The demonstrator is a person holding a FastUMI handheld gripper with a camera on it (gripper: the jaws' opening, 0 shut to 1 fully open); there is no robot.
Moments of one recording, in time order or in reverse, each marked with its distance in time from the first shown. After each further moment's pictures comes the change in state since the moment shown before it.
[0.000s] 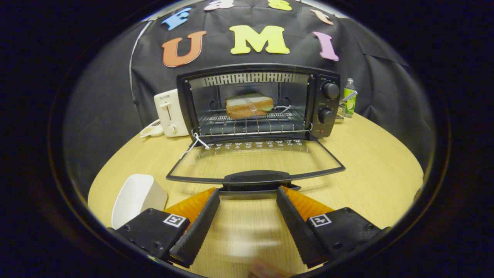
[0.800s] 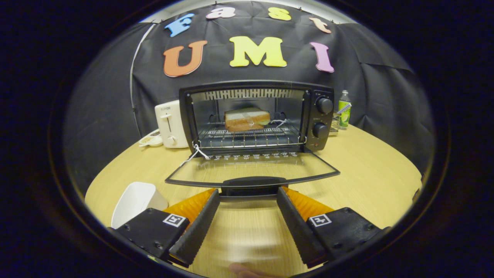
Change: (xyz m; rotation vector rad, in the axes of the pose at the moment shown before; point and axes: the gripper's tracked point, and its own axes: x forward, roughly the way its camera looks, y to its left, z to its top) arm -0.012 -0.002 0.018 -0.008 -0.145 -0.025
